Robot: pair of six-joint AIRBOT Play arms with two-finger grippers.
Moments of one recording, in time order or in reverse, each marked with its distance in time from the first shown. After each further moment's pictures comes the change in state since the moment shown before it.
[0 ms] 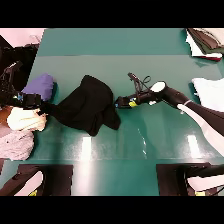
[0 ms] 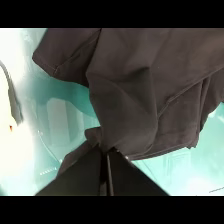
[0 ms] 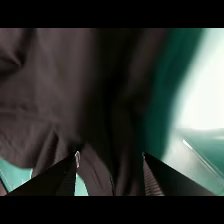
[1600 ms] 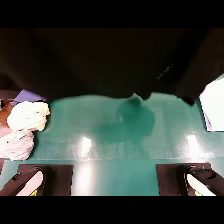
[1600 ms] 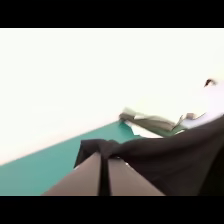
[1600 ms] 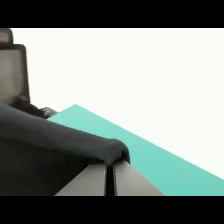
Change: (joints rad) left arm 0.000 0.043 1.170 -0.487 0.097 -0.016; right arm -0.280 0.697 0.882 -0.561 0.265 0.190
